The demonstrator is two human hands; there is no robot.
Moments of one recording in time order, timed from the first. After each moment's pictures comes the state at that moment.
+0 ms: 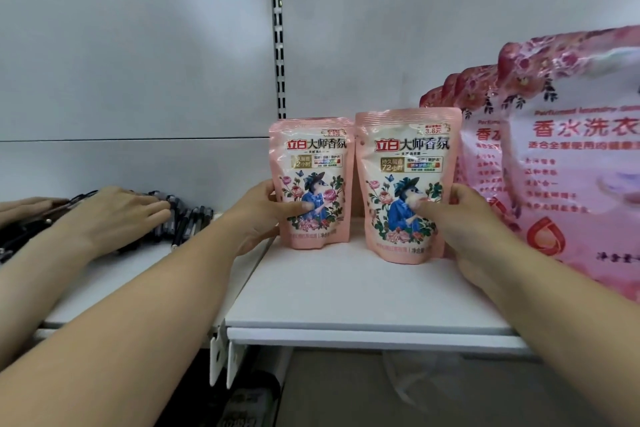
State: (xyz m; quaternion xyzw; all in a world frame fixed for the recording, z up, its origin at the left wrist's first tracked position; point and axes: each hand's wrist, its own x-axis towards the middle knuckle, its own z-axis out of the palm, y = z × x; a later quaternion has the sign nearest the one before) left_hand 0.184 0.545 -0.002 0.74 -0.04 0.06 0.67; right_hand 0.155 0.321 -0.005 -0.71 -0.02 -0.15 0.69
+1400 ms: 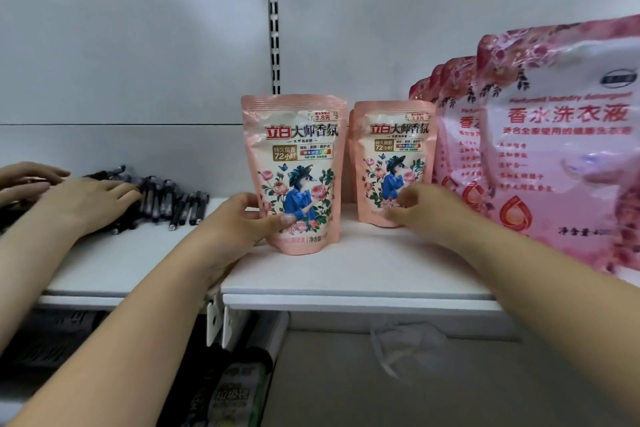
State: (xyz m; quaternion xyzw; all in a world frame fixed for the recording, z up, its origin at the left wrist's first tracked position) left_hand 0.112 0.544 -0.020 0.75 -0.03 0.12 0.65; right_hand 0.134 0.324 0.006 -0.95 -0.06 -0.12 0.28
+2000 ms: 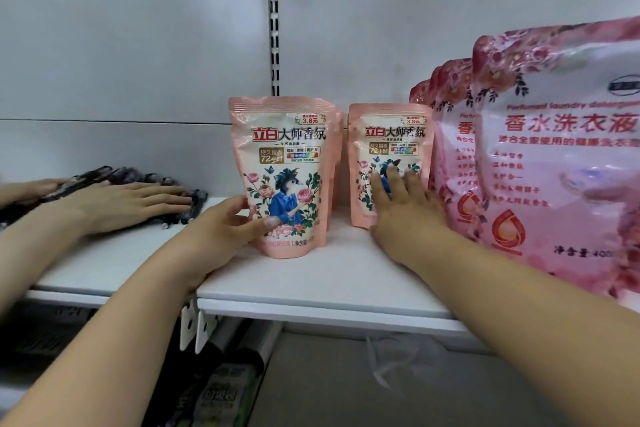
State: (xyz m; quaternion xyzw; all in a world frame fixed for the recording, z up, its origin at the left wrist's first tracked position) left_hand 0.114 0.545 -0.027 0.80 -0.06 0.13 0.59; right_hand 0.165 0.332 -0.010 -0.98 -0.09 -0.16 -0.05
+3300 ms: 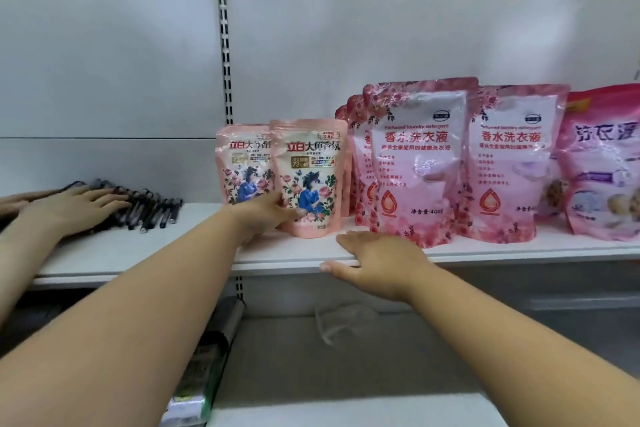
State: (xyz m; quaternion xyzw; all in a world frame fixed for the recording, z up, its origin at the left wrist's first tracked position) left_hand 0.100 0.469 0.001 0.90 -0.07 0.00 0.42; right_hand 0.043 0.285 -0.032 -0.97 -0.19 -0.12 -0.02
